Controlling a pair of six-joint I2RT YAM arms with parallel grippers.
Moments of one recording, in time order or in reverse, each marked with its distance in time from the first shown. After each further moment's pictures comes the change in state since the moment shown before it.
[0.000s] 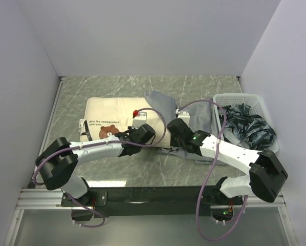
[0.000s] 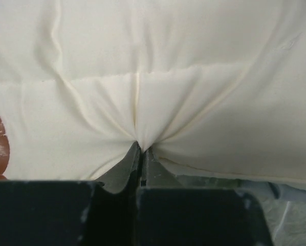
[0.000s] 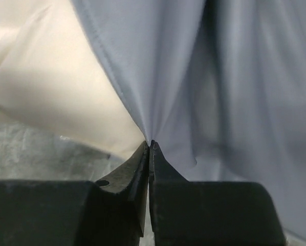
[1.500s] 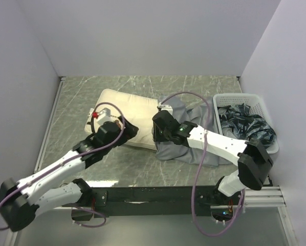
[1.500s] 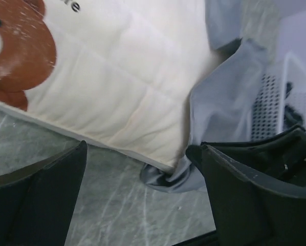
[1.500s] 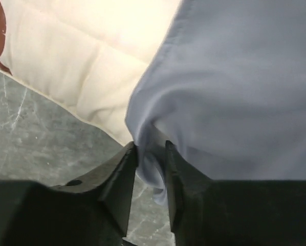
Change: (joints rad) left arm 0.203 -0.485 -0.217 0.051 0.345 -0.380; right arm 0.072 0.196 0.274 -0.039 -0.155 -0.003
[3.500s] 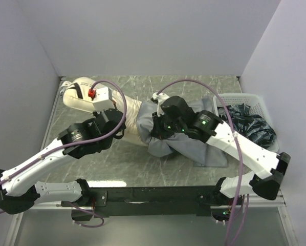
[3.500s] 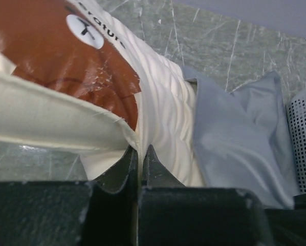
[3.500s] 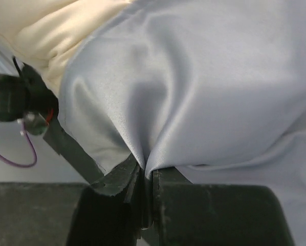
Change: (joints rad) left arm -0.290 0.045 0.680 -0.660 -0.564 0.227; right arm 0.059 -0.200 0.340 -0.367 -0.252 -0.282
